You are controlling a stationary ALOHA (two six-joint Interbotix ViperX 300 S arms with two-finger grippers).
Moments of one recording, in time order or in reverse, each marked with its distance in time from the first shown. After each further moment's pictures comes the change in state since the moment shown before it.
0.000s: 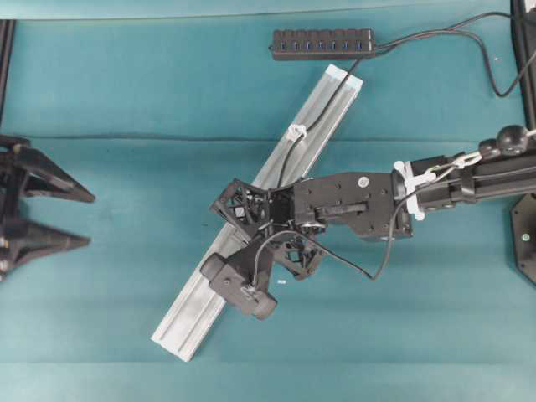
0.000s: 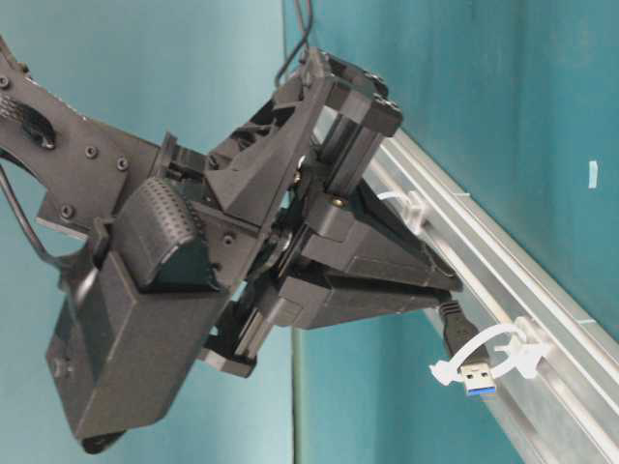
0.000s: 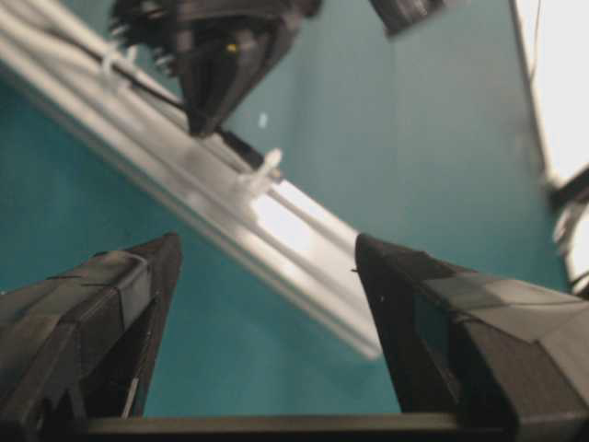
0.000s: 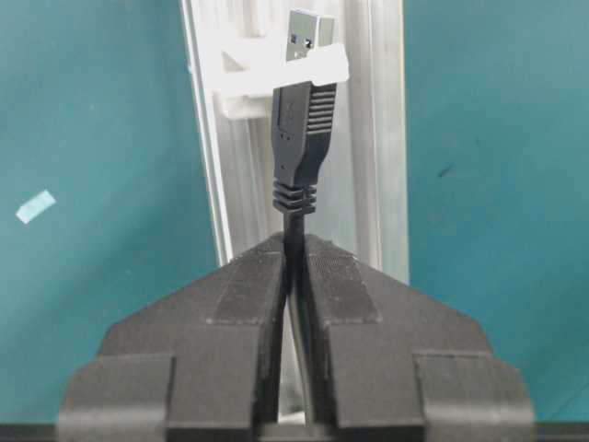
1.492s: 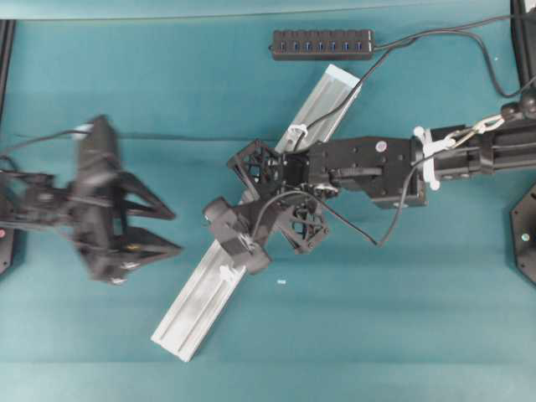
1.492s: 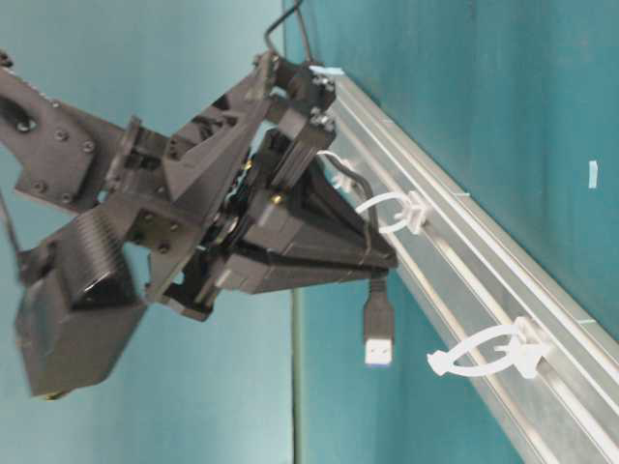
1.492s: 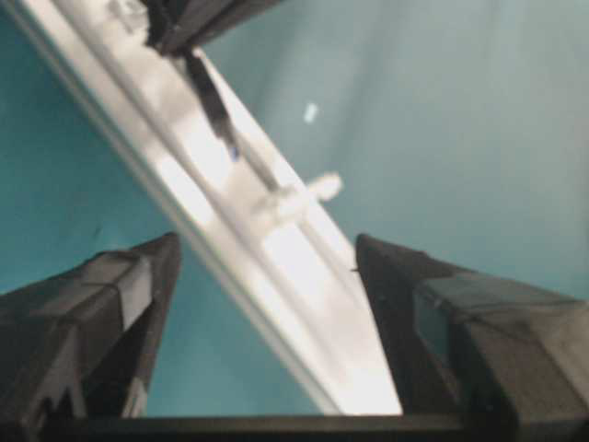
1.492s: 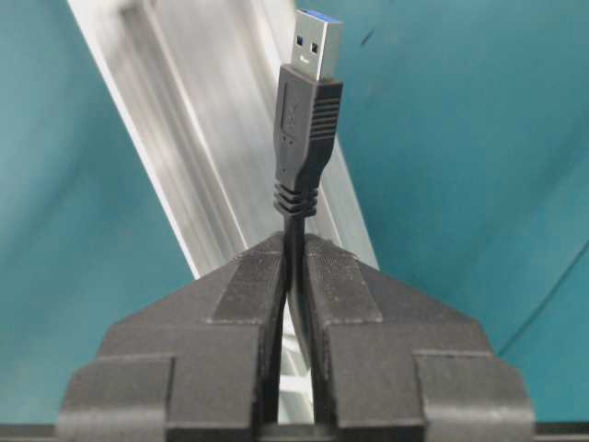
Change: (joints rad) left arm 0.060 0.451 -0.034 0.000 -0.296 -0.295; right arm -0.089 -0.066 0.054 -0.012 -0.006 0.106
